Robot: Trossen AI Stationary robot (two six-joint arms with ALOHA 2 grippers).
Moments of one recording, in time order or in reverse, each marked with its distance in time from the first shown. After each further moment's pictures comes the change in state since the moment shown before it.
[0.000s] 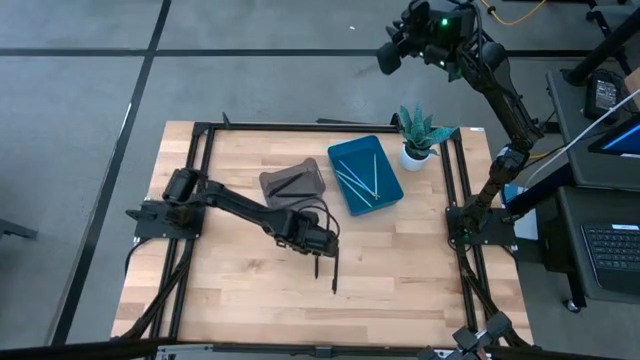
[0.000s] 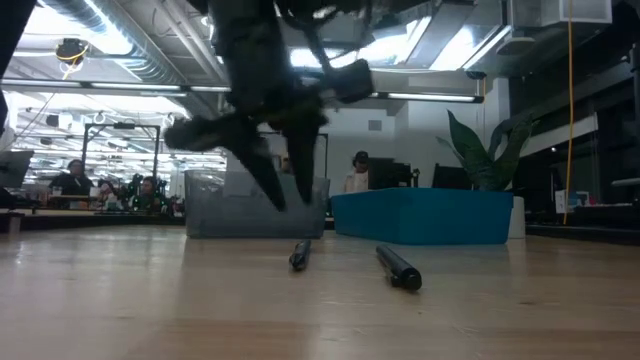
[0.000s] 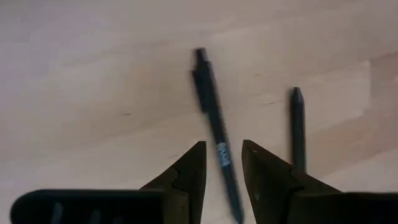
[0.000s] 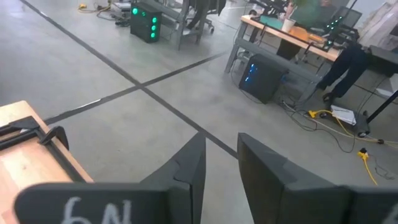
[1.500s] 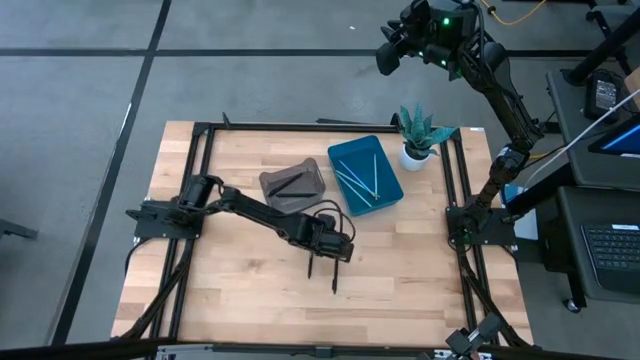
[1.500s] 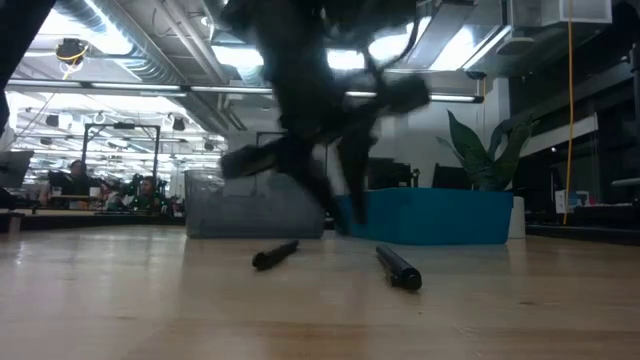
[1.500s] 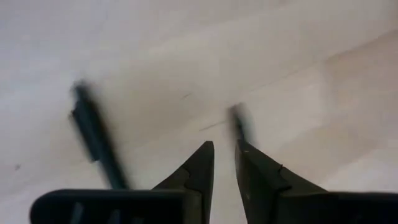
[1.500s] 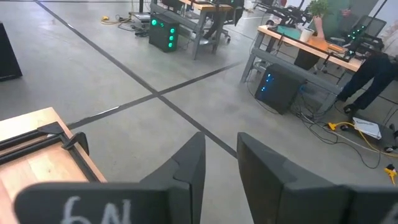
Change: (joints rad) left arm 0.011 0.151 0.137 0.083 -0.030 0.113; right arm 0.002 -0.001 0.000 0.036 -0.077 -0.001
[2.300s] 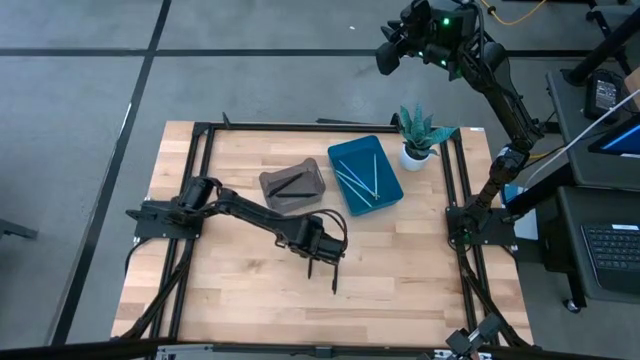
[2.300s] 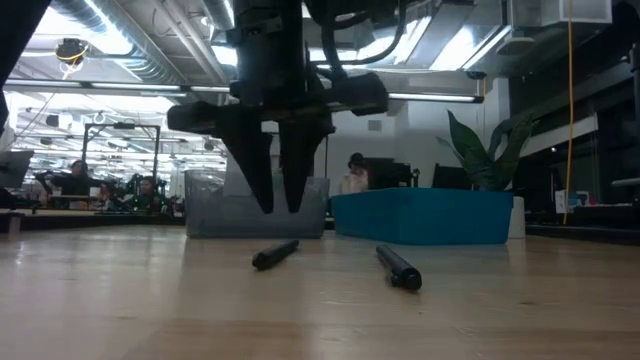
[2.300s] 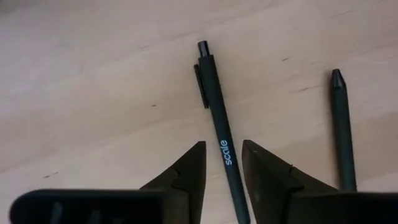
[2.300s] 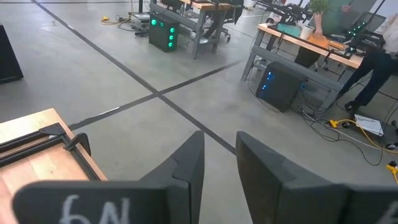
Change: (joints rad) left arm -0.035 -0.003 0.110 -0.399 0.015 -0.061; right arm 0.000 0.000 0.000 0.000 -0.002 0.019
